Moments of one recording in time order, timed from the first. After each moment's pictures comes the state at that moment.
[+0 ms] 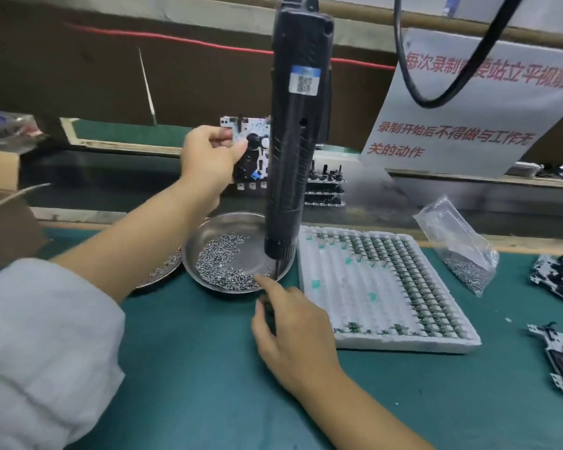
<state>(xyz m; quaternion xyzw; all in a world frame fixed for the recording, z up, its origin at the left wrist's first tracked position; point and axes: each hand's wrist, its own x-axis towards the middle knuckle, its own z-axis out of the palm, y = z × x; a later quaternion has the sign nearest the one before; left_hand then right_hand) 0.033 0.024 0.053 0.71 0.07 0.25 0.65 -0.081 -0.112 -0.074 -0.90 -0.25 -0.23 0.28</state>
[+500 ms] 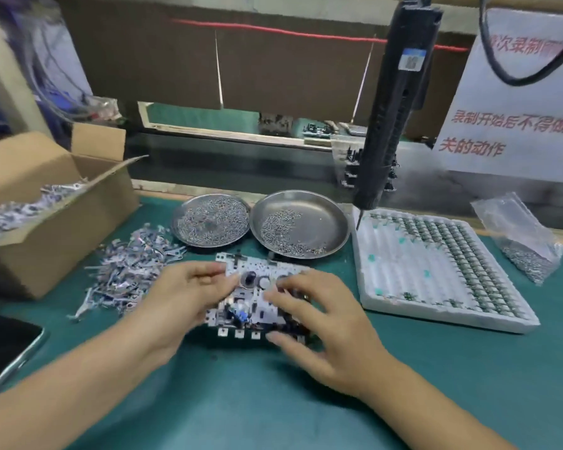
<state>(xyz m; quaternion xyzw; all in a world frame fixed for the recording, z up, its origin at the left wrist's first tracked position) -0.162 0.087 -0.031 0.68 0.22 0.01 0.70 -0.114 -0.106 -0.081 -0.77 -0.49 -0.29 0.29</state>
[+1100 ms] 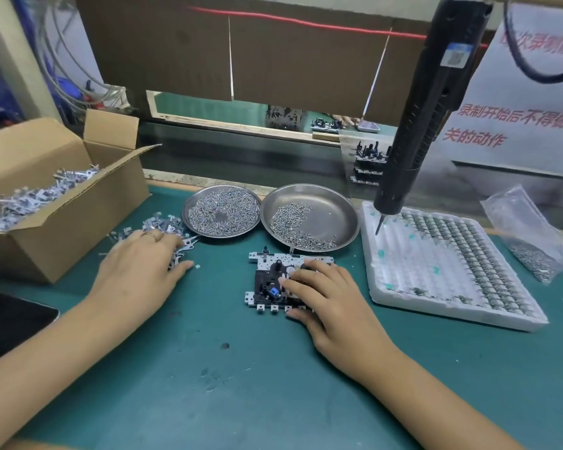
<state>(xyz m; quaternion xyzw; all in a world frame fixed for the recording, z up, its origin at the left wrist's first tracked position) -0.144 0.169 -0.057 0.98 0.12 0.13 0.02 -0.108 -0.101 -0.090 -0.86 -0.43 -0.21 0.18</state>
